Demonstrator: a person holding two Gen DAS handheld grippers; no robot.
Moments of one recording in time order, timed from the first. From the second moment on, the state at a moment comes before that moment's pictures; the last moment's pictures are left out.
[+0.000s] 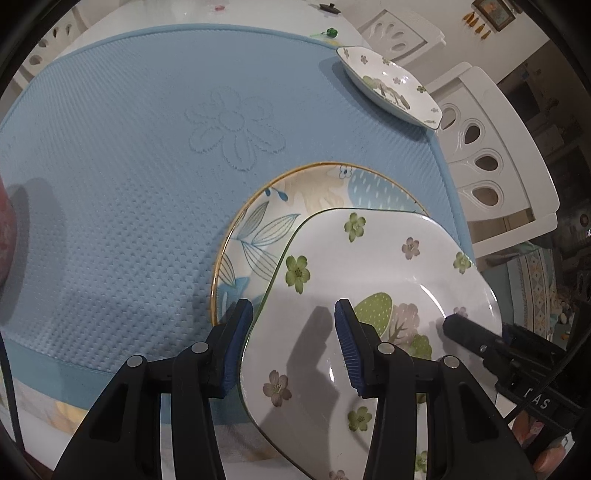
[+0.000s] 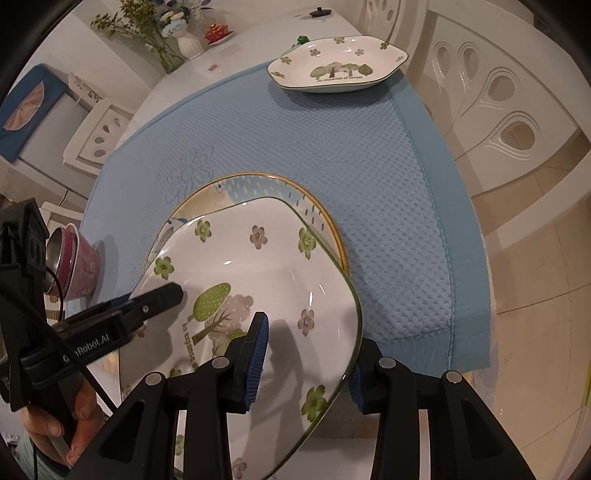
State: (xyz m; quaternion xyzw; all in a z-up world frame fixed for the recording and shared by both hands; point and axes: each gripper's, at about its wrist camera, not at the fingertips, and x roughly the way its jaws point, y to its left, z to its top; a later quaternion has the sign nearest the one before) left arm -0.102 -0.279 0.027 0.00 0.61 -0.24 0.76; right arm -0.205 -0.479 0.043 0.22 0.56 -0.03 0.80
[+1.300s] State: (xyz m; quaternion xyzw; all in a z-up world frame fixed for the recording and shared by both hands) left arm -0.076 -0.258 0.044 -0.02 0.59 -0.20 0.78; right arm -0.206 -0.476 0.037 0.29 0.55 -0.04 0.78
